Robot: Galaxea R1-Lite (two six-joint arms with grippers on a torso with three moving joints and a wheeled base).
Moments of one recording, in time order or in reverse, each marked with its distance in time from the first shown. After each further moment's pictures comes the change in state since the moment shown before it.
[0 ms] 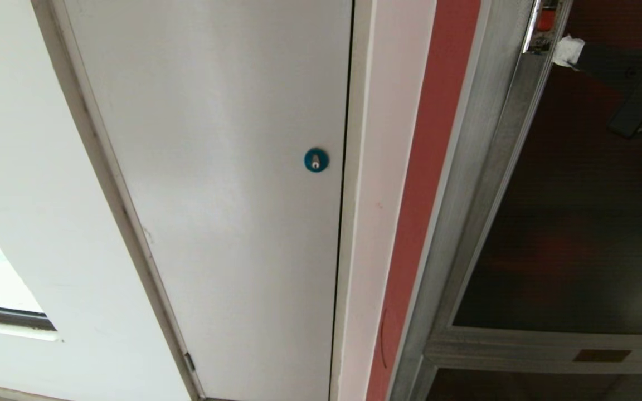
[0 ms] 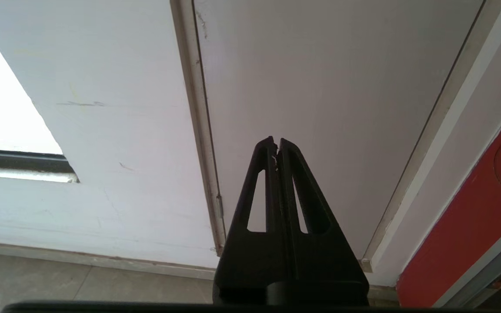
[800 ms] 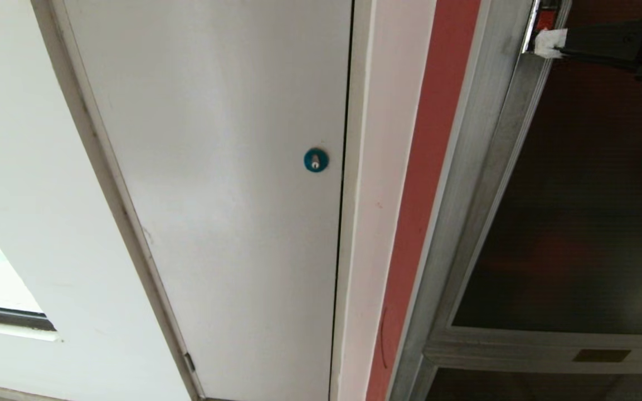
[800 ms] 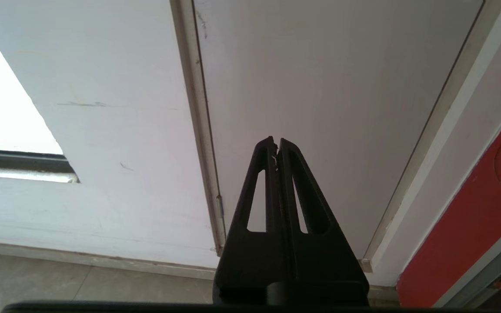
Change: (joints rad) left arm 0.000 0.000 0.000 0.000 0.000 0.000; right arm -0.217 0.092 -0.413 0.569 0.457 0.278
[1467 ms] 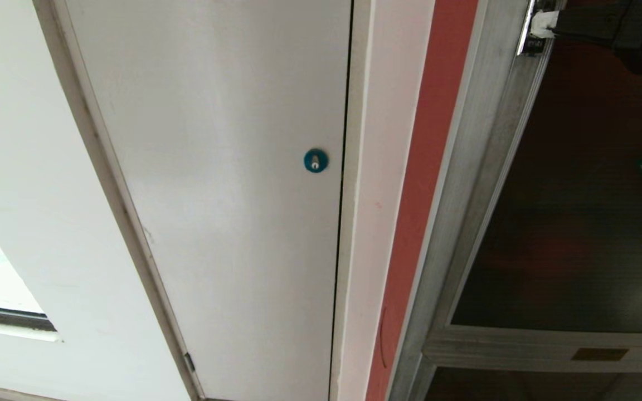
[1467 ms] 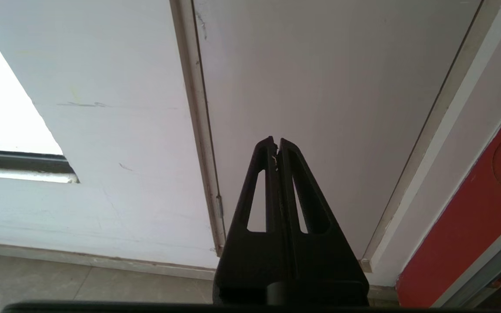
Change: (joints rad) left arm 0.000 0.000 0.000 0.000 0.000 0.000; right arm -0.152 0.116 -0.103 -0.052 0.065 0.003
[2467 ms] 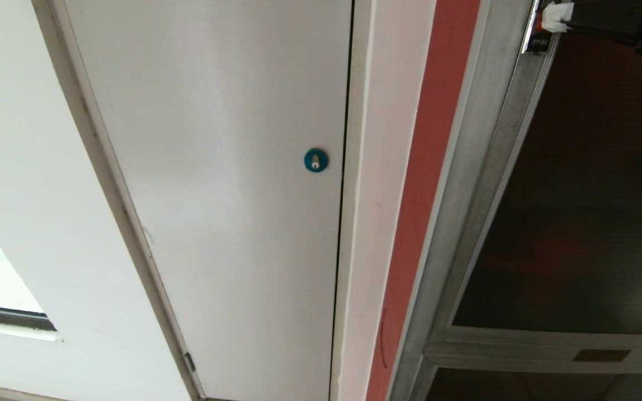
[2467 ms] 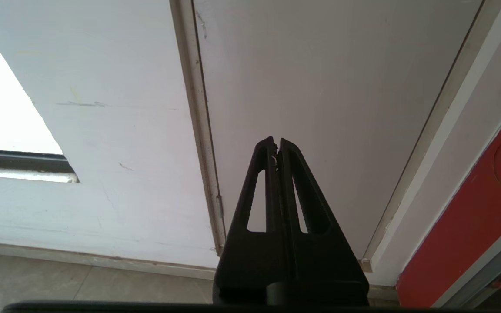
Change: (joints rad) left arm 0.000 0.000 0.000 0.000 0.000 0.000; right arm -0.001 -0.049 0.018 0.008 0.120 0.004
